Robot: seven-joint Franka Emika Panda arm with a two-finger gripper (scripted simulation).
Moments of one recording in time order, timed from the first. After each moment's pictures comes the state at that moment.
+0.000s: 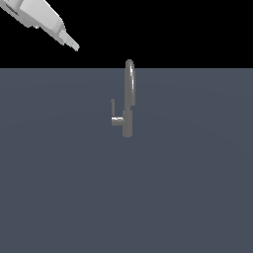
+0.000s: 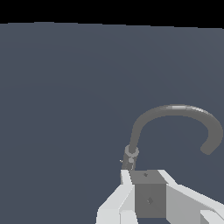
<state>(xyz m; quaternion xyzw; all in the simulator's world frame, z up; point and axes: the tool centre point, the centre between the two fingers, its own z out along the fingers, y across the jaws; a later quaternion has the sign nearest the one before) 0.046 0.152 0.344 0.74 -0.52 0.34 0.25</state>
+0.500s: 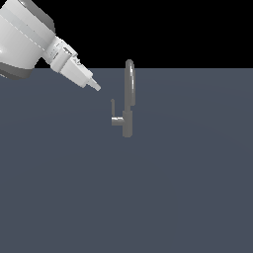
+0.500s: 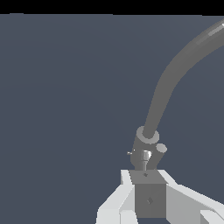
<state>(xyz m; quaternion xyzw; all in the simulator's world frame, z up) 0.084 0.106 0.221 0.70 -0.59 0.31 0.26</state>
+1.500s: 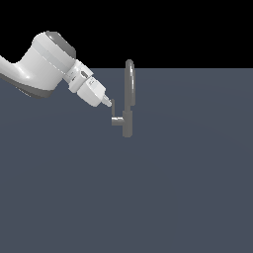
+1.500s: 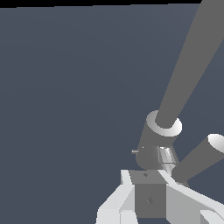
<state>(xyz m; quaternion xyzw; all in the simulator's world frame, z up) 0.095 0.070 0.157 0.67 -0.63 0.29 0.25</state>
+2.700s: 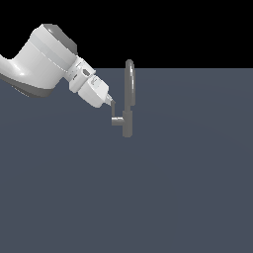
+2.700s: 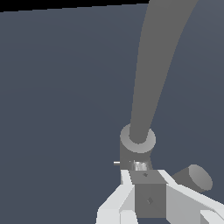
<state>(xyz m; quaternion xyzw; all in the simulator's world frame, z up) 0.065 0.053 0.165 0.66 -0.64 0.29 0.25</state>
